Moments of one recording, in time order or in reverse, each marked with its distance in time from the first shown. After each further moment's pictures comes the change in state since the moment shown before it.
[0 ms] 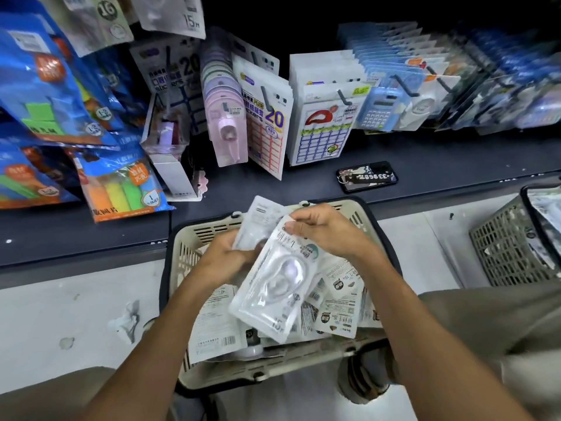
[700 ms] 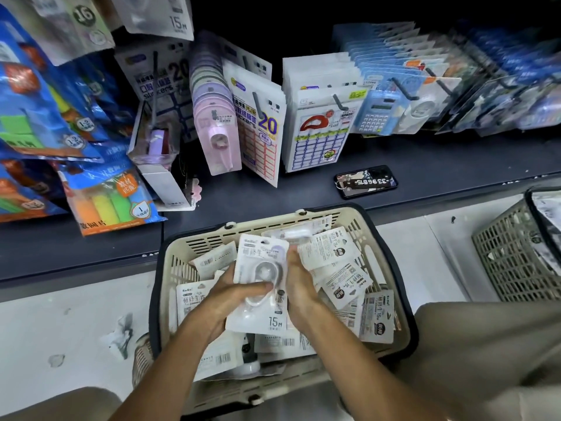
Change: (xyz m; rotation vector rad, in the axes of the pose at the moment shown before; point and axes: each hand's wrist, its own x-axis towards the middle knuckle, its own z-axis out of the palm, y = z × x) left_hand 0.007 -0.047 0.021 -0.278 -0.100 -0.132; right_hand -0.001 0.047 0.092 0.793 0.402 0.733
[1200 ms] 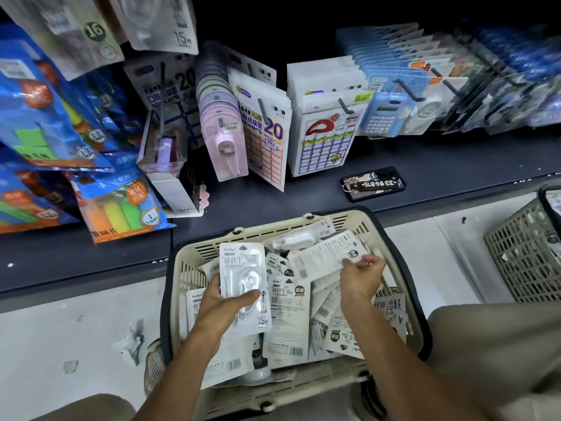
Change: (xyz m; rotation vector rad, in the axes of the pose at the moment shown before) left_hand 0.000 -0.024 -0.023 -0.007 0.330 0.061; right_hand 0.043 -0.017 -0.070 0.077 0.652 -0.433
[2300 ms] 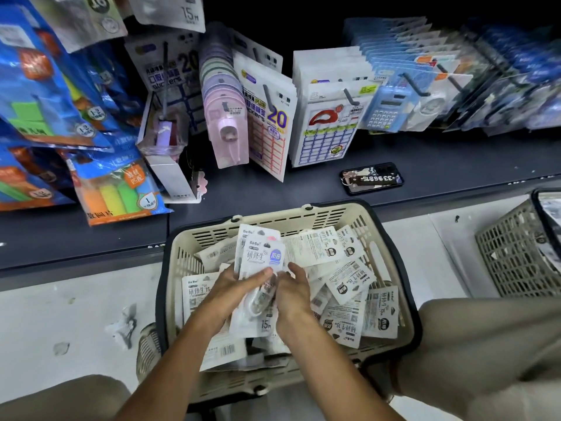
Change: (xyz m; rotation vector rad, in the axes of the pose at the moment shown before) left_hand -0.005 0.012 0.014 0.051 -0.267 -0.022; right_hand -0.106 0.025 0.033 0.033 -0.513 0.361
